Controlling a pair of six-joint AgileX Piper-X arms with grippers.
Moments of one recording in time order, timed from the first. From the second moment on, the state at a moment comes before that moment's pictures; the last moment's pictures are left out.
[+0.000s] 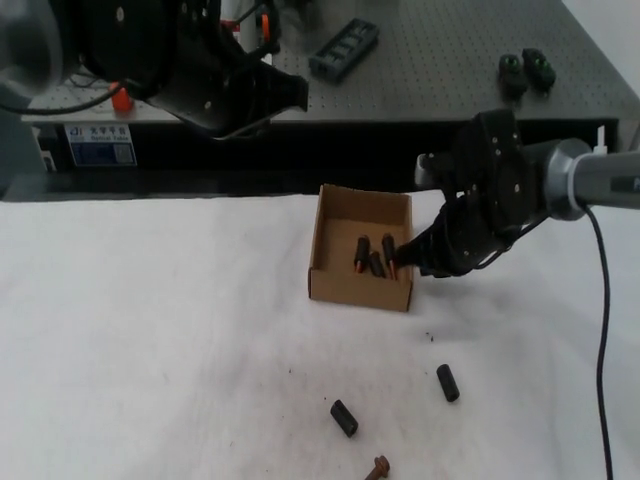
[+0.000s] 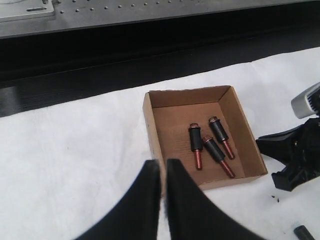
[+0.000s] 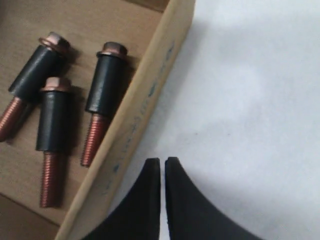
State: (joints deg) left arm -24.9 89.0 -78.4 33.7 4.1 -10.1; right arm 4.3 111.9 -69.9 18.8 -3.5 -2.6
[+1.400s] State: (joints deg) left arm -24.9 89.0 -78.4 34.0 4.1 -10.1; right arm 4.1 116.6 -75.7 10.0 -4.8 0.0
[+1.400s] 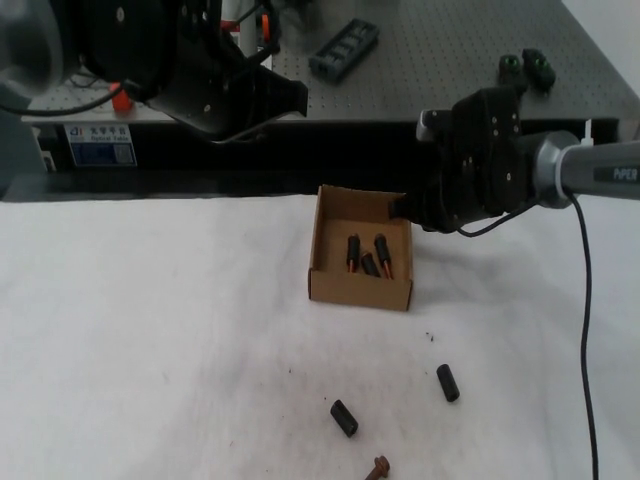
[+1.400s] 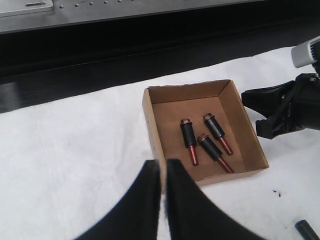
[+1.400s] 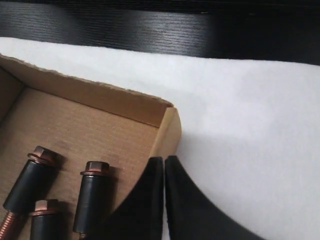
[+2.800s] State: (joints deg) left arm -24.9 89.0 -78.4 34.0 5.6 -8.9; right arm 4.0 99.9 -75.7 34.2 -9.4 -2.6
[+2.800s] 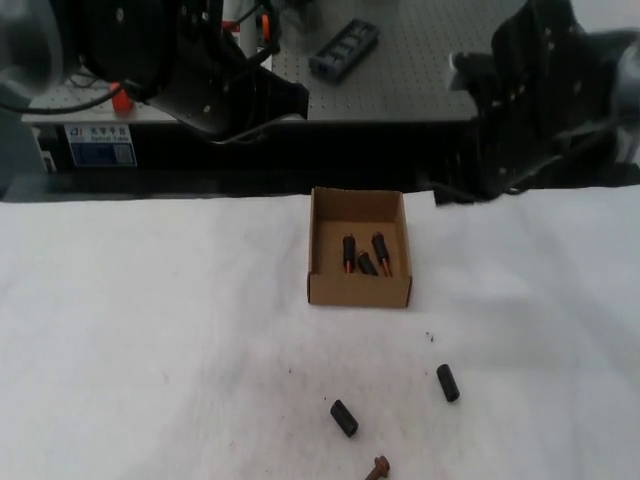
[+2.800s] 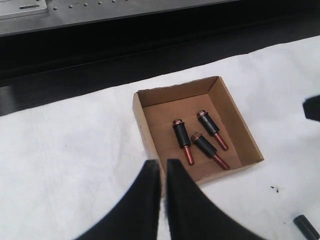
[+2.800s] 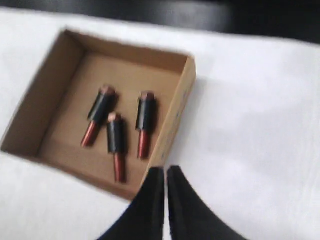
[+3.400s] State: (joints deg) left arm -24.9 89.0 -78.4 37.0 7.3 -8.9; right arm 11.4 98.1 -62.6 52.1 -2.1 -4.5
